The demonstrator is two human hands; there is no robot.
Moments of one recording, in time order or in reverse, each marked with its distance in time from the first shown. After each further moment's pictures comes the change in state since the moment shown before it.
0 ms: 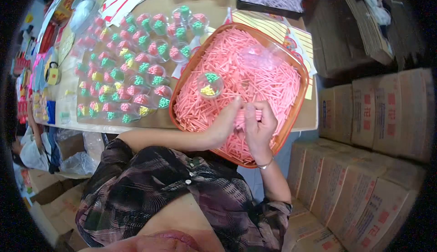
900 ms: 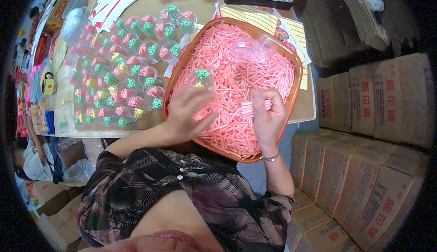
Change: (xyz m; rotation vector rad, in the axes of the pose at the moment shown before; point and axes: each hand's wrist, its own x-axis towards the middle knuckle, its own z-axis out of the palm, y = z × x) left_hand -0.011 0.052 -0.063 1.129 -0.110 0.733; right_hand 0.019 -0.008 -0.020 0.131 0.091 -0.001
